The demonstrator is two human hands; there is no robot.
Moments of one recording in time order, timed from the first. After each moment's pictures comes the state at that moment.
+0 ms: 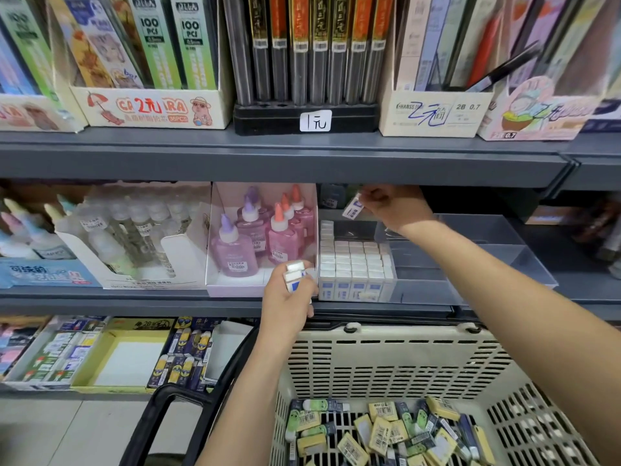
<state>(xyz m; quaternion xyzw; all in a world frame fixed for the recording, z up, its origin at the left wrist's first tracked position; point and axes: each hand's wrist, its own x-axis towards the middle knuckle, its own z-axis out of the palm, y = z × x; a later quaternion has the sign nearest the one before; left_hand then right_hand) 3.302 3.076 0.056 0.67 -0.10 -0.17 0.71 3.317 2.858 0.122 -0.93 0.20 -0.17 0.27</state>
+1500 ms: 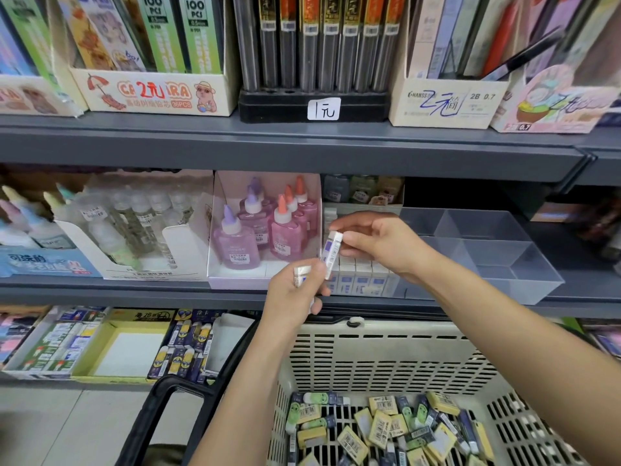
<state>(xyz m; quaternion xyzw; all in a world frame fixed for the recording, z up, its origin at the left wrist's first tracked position) 3.302 3.077 0.057 0.61 -0.12 -0.23 0.75 3.270 2.918 0.114 -0.75 0.10 -0.05 0.65</state>
